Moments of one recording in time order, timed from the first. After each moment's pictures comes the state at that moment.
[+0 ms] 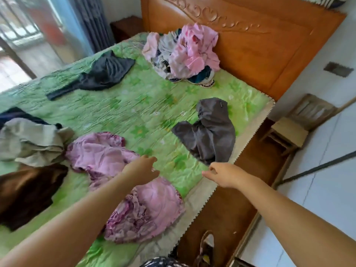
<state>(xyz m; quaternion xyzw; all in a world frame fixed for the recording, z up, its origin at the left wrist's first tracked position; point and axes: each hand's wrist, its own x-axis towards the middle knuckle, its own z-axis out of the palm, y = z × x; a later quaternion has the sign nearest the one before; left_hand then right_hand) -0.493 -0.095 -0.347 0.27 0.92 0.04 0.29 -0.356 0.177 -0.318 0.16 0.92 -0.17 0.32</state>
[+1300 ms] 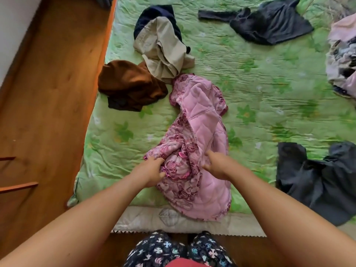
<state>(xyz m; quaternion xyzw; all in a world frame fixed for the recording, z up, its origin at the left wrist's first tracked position) -0.415 -0.323 -0.477 -0.14 0.90 0.18 0.37 -0.550 -0.098 -0.463 -0.25 0.88 -0.02 0.41</state>
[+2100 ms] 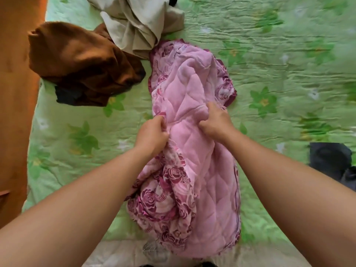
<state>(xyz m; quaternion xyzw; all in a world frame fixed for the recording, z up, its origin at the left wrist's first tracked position) -0.625 -0.324 -0.623 -0.29 0.88 0.33 0.18 -0.736 -0.152 -0.629 -0.09 0.93 -0.20 0.31</state>
